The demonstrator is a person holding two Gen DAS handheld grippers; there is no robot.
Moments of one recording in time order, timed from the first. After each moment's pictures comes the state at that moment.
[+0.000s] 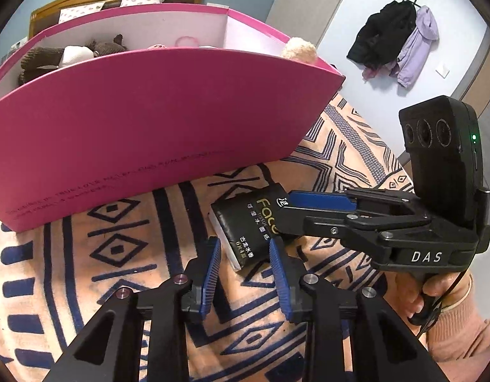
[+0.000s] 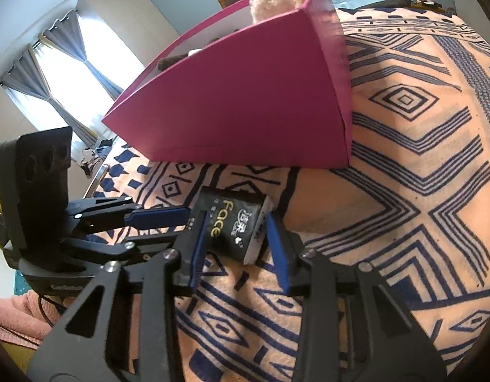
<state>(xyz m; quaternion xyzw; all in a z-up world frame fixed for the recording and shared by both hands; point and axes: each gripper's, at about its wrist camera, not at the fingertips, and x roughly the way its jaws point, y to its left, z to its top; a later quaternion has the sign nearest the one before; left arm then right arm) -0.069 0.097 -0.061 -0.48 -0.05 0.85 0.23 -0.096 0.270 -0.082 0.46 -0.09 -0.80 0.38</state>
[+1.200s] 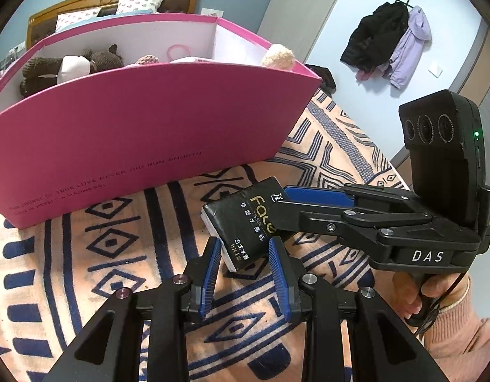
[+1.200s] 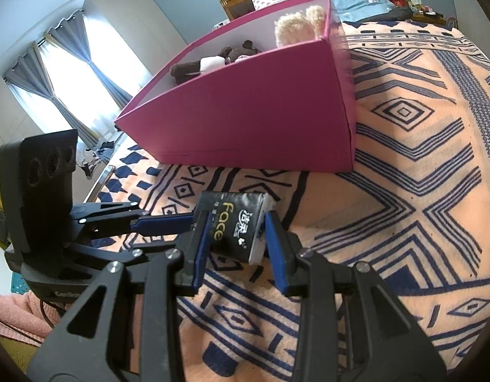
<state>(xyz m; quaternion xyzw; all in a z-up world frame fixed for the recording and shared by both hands) -0.058 0.104 -0.054 -0.47 -0.05 0.85 0.24 -0.084 0.270 -0.067 0.44 -0.08 -0.81 0.38</state>
